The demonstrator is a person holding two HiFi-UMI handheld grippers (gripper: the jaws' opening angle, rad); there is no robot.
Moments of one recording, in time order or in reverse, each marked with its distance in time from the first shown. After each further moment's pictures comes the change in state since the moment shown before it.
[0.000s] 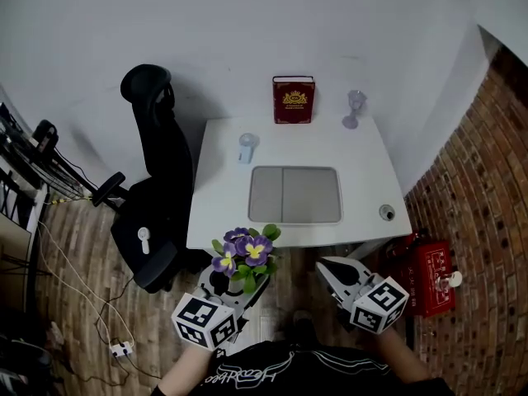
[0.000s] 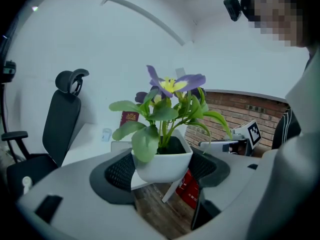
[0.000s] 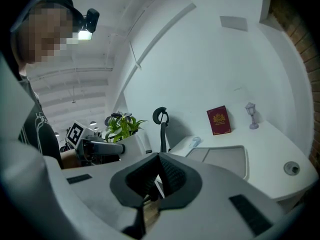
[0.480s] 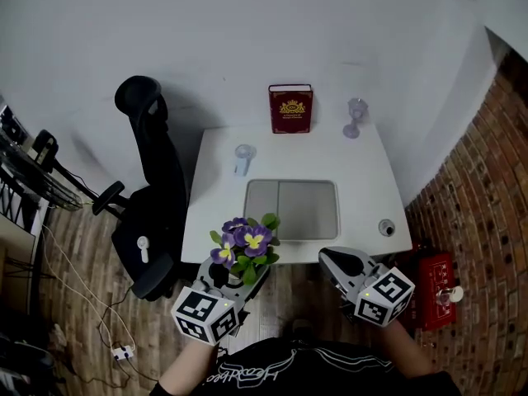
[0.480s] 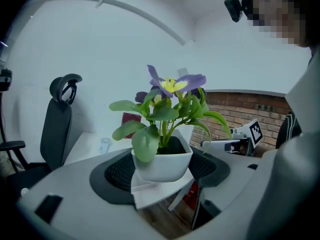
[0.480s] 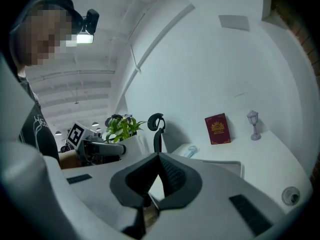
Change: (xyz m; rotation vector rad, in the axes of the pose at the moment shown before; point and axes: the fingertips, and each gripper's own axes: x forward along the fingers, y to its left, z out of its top) left arm 0.057 0.010 0.042 0.024 -0.032 0.043; right arm 0.015 -0.059 0.045 -0.033 -0.034 0.036
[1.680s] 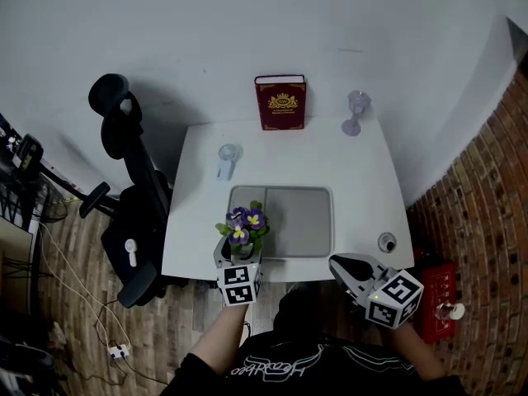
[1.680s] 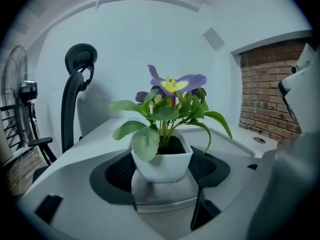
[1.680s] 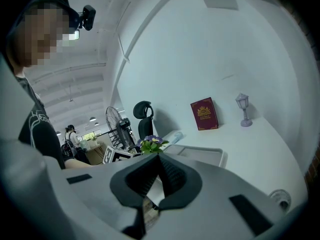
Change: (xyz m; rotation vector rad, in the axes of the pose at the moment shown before) left arm 0.168 0.124 -0.118 0.049 0.086 0.461; right arm -0.001 -0.105 -0.038 0.064 0.149 -0.018
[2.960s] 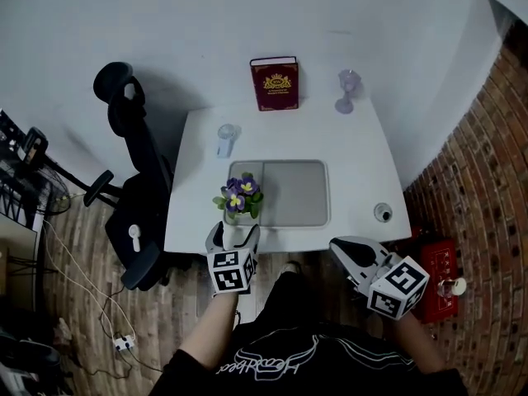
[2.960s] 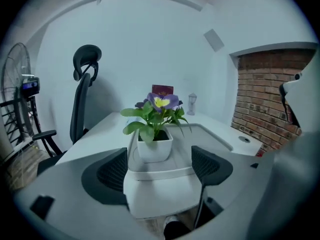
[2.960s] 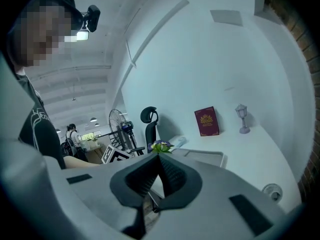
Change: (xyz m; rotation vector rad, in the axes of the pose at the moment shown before) left arm -0.057 -0.005 -0.011 -0.033 0.075 -0.029; right arm -0.041 0.045 0.001 -0.049 -0.069 -0.006
